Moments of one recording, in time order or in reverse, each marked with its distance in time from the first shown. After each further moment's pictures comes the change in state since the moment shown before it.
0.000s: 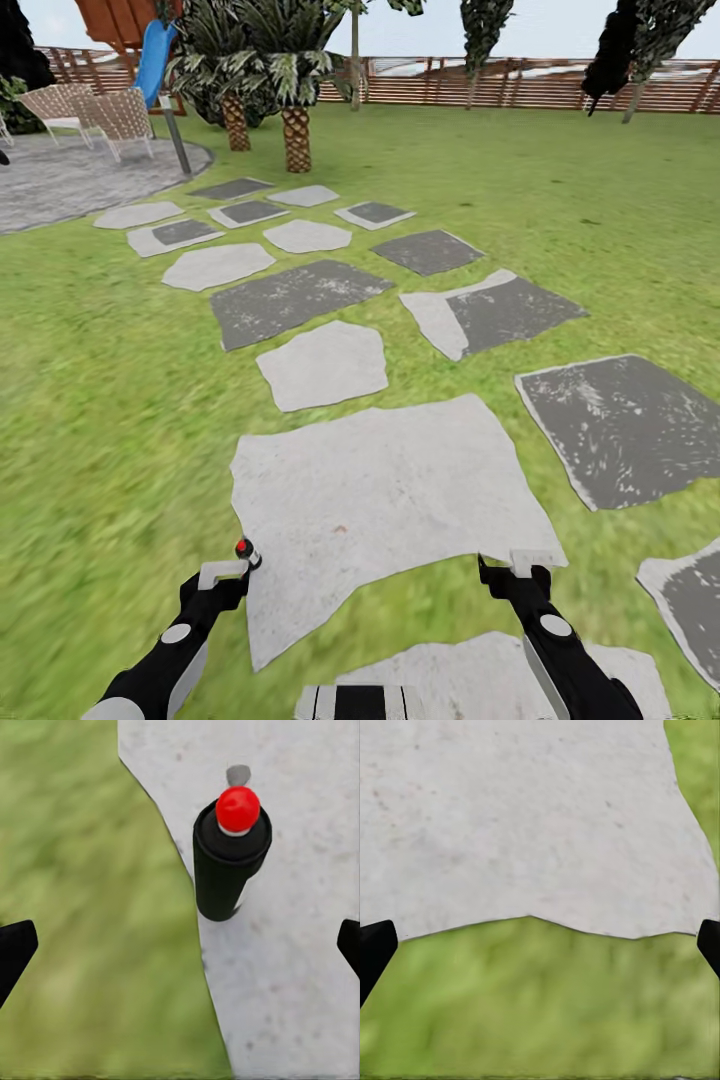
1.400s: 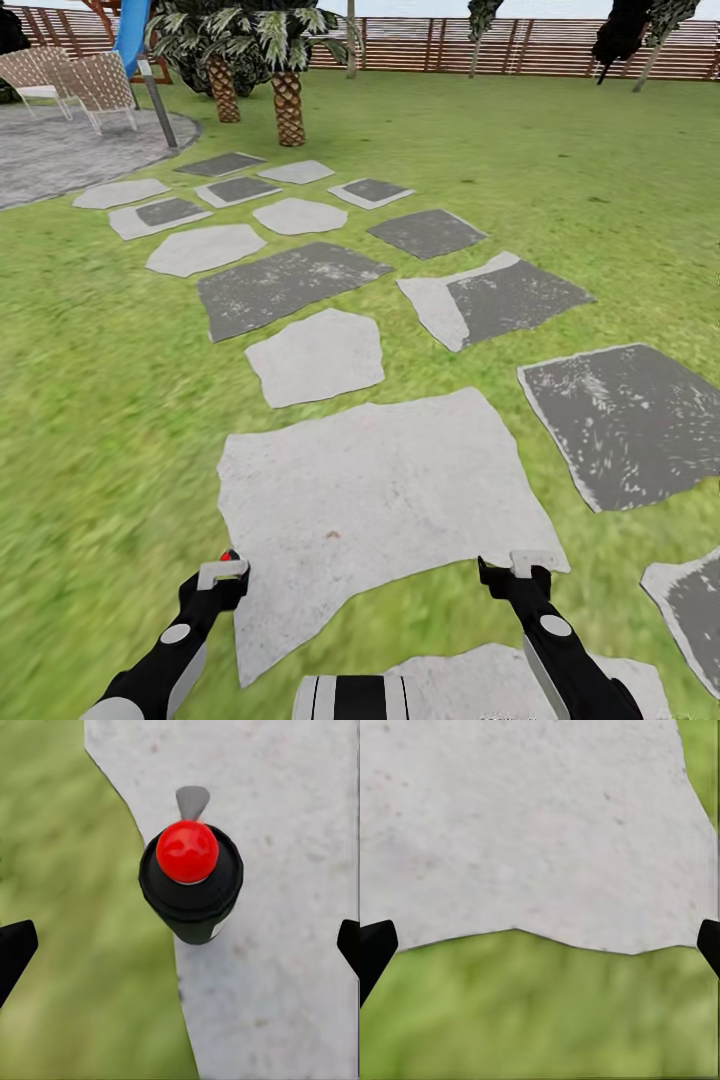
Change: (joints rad) left arm 0.000 0.001 0.000 0.002 0.000 0.000 0.002; right arm 0.000 -0.001 0.002 0.001 0.002 0.000 0.000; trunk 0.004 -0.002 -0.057
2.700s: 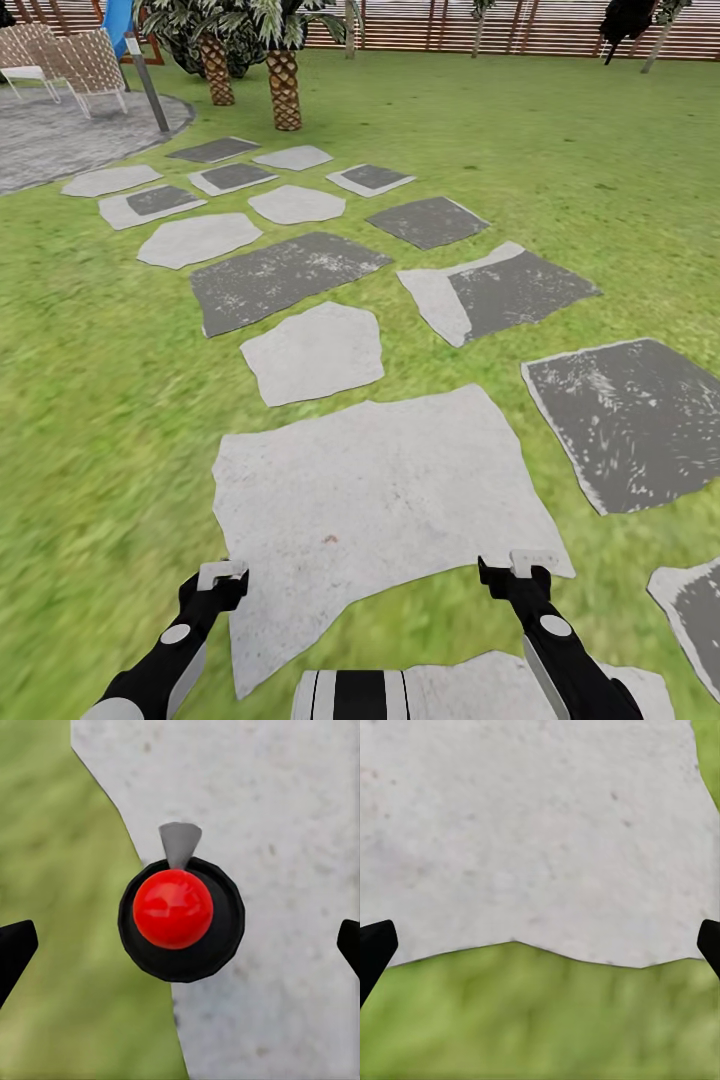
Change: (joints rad) left arm 0.000 0.000 0.000 0.001 0.000 0.000 0.002; right arm 0.000 0.000 0.000 0.000 0.000 0.000 0.000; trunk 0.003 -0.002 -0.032
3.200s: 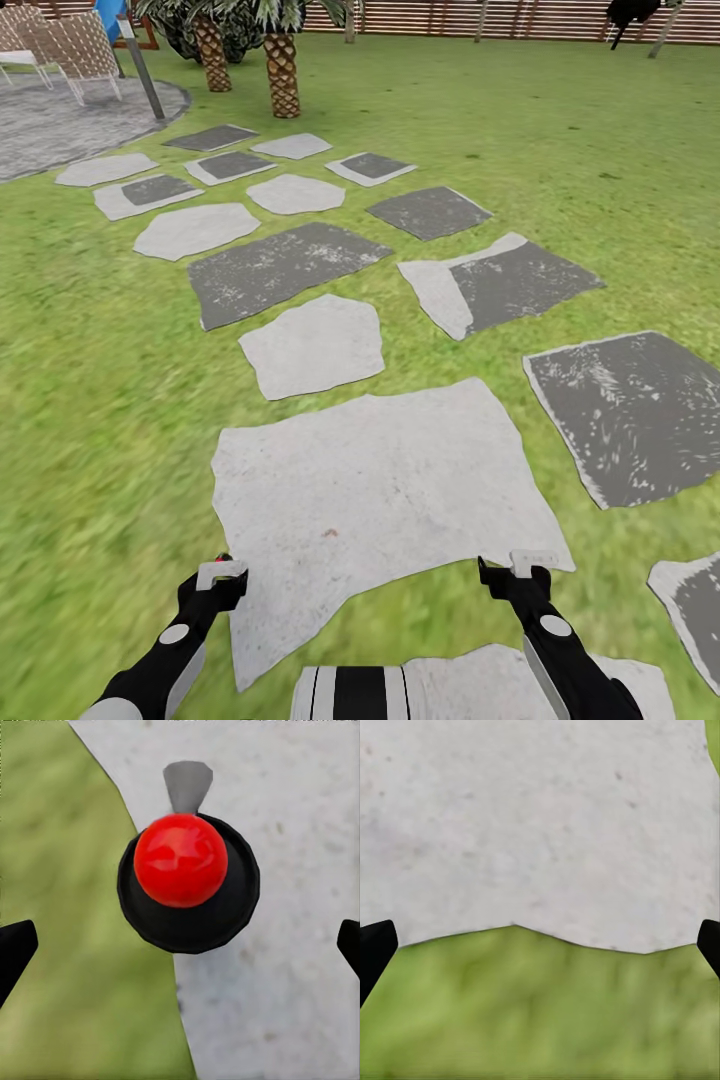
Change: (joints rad) left arm 0.000 0.004 -0.002 0.000 0.000 -0.001 -0.002; right arm 0.000 0.000 0.000 0.001 0.000 0.000 0.000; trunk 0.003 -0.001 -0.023
